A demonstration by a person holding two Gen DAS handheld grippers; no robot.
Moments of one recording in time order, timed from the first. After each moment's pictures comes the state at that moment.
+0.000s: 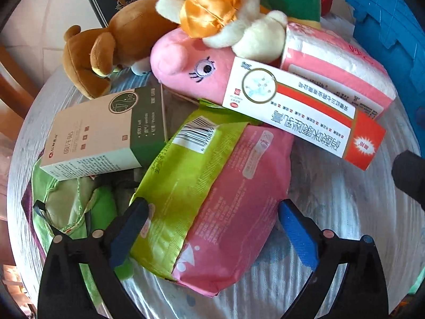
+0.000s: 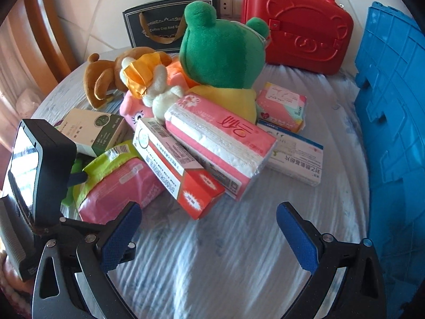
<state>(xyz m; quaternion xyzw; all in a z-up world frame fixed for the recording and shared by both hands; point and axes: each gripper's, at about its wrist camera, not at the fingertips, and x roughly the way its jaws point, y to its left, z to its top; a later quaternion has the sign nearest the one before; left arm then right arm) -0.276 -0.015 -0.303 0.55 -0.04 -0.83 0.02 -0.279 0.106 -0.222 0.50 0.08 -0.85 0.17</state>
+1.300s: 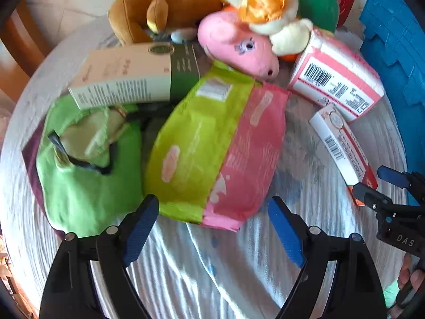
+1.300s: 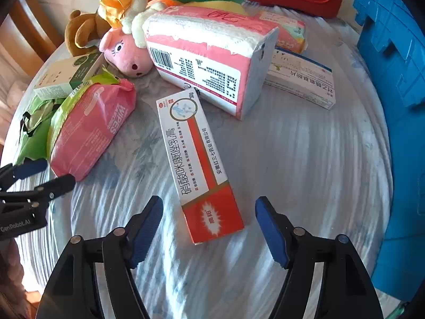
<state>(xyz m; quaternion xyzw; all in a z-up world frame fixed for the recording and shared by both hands) -0.206 -0.043 -0.279 0.57 0.02 -0.82 0.02 -0.249 0.123 -0.285 0.58 0.07 -0.80 0.15</state>
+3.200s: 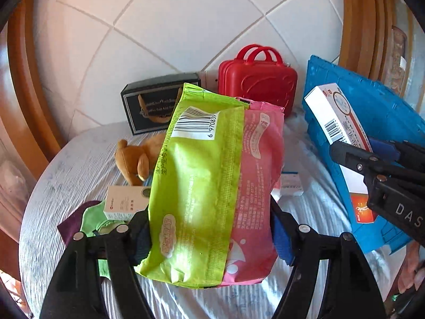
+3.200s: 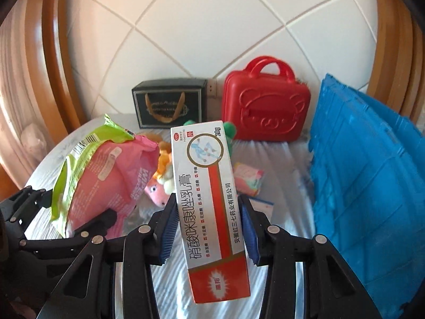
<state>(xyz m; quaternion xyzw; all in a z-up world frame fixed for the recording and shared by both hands) -0.211 0.024 -0.106 0.35 0.00 -0.94 -0.01 -0.212 0.155 -0.055 0.34 0.06 -0.93 0.15</state>
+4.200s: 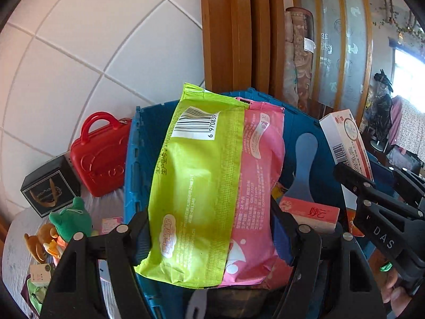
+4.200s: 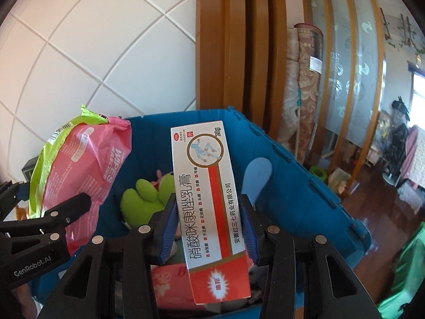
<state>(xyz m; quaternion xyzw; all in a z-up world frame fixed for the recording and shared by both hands) -0.214 0.382 0.001 0.30 -0.08 -0.93 -0.20 -0.148 0.514 0.021 0.26 -0.03 -0.96 -0.12</state>
